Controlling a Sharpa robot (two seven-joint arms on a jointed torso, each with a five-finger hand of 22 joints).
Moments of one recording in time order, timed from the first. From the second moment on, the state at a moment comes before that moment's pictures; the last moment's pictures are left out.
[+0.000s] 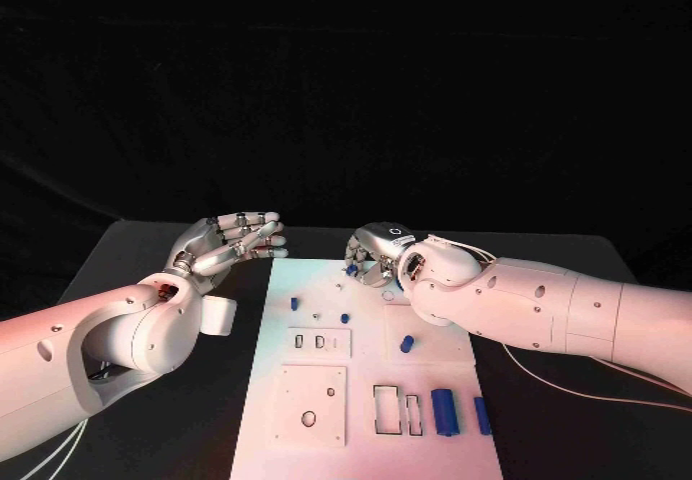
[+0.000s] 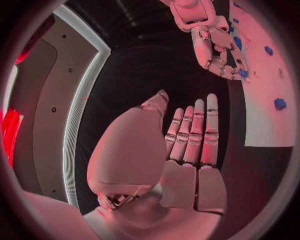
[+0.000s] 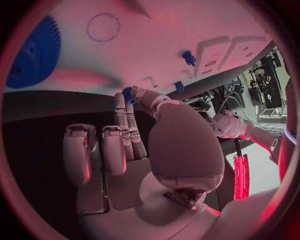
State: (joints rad) left arm 1.19 -0.97 0.00 1.68 -0.02 -0.36 0.47; left_hand 1.53 -0.14 0.25 0.25 0.07 0.82 0.21 0.24 0.16 0.95 0.19 0.10 0.07 0.94 0.14 0.32 0.24 0.17 0.89 0.23 0.47 0.20; right arm 1.29 -0.52 -0.16 1.26 -1.54 -0.41 -0.17; right_hand 1.30 -0.20 0.61 0.02 0.15 1.09 0.11 0.26 0.39 1.29 0.05 0.08 0.19 1.47 -0.01 1.49 1.31 0.05 1.47 0.09 1.48 1.31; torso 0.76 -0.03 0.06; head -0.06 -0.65
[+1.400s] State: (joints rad) left arm 1.19 -0.97 0.00 1.67 -0.02 -0.36 0.46; left_hand 1.53 -0.14 0.24 0.25 0.07 0.82 0.21 0.24 0.16 0.95 0.19 0.10 0.07 0.94 0.14 0.32 0.24 0.17 0.89 0.23 0.47 0.20; right arm 1.29 -0.51 -0.15 1.26 -1.54 -0.45 -0.17; right_hand 1.29 -0.21 0.61 0.02 0.14 1.08 0.11 0.26 0.40 1.29 0.05 0.08 0.19 1.47 -0.01 1.49 1.31 0.05 1.47 0.09 1.48 1.31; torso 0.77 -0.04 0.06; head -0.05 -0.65
